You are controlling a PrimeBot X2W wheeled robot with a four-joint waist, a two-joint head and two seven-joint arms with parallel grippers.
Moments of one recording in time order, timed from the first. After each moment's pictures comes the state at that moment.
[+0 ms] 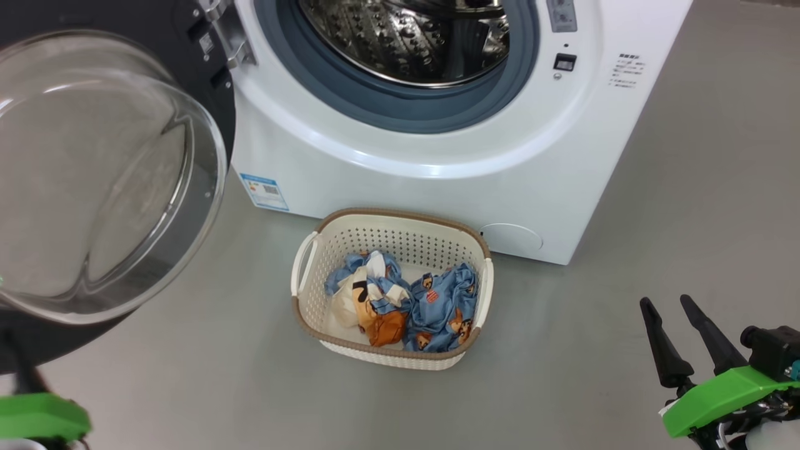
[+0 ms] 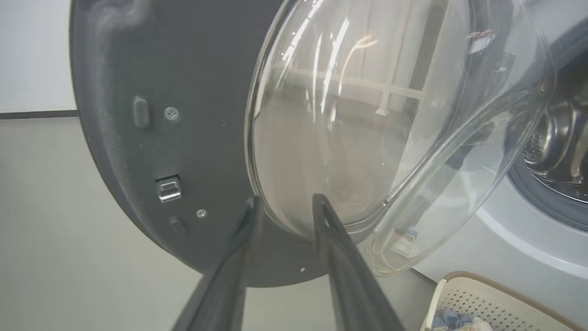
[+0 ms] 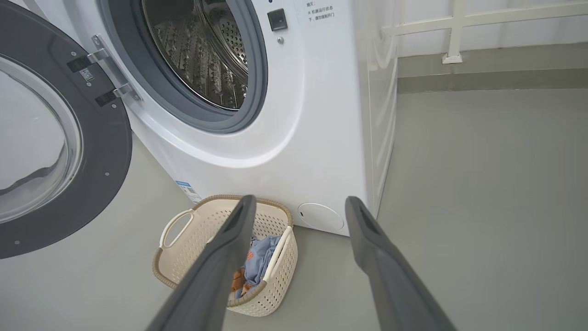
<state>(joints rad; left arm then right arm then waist) -0.27 0.08 0.49 0.49 -0.14 -0.11 -0.26 -0.16 -0.33 0.12 0.38 0.55 0.13 -0.25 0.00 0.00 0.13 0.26</state>
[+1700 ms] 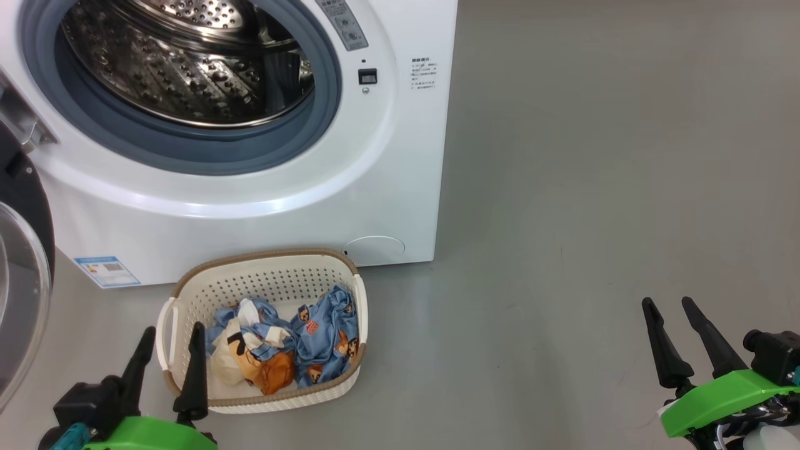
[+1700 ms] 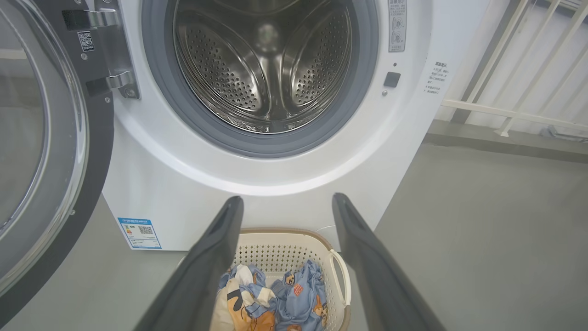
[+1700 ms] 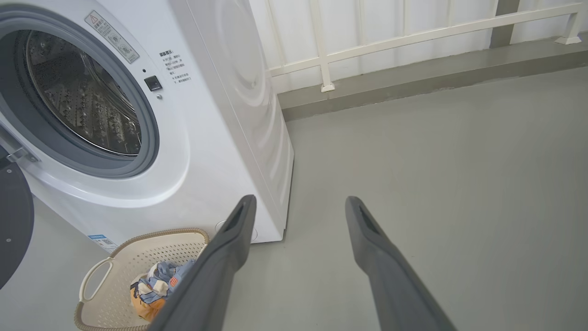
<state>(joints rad) -0.08 0.14 -0.07 0.24 -0.38 -0.13 -0.26 -0.14 -0.29 0.08 0.37 0.55 0.13 -0.25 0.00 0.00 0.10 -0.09</state>
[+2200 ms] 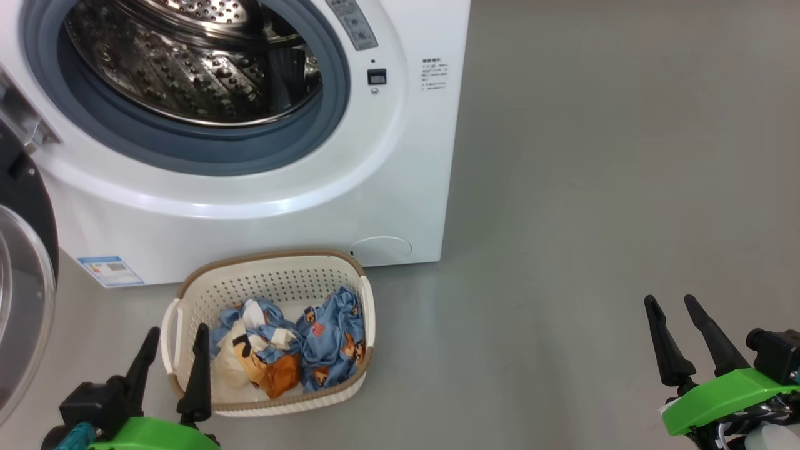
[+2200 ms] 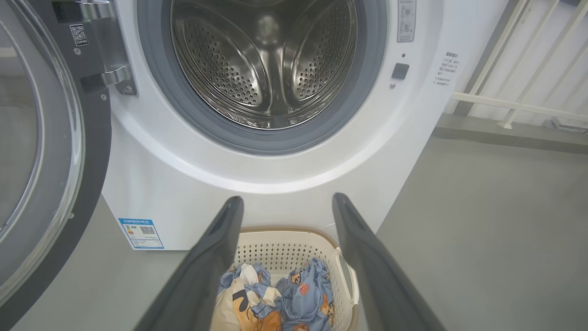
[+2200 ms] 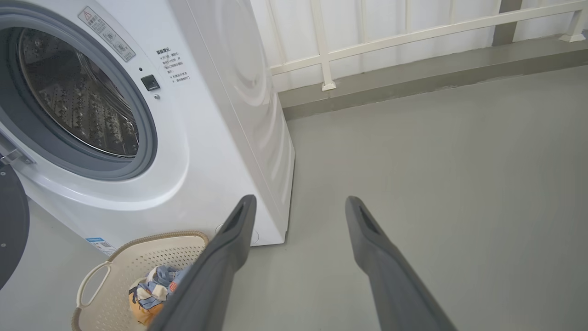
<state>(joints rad) -0.08 0.15 -0.08 0.24 -0.36 -0.13 -0.26 -0.14 -0.29 0.07 0.36 0.55 0.13 -0.25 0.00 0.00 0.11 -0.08</state>
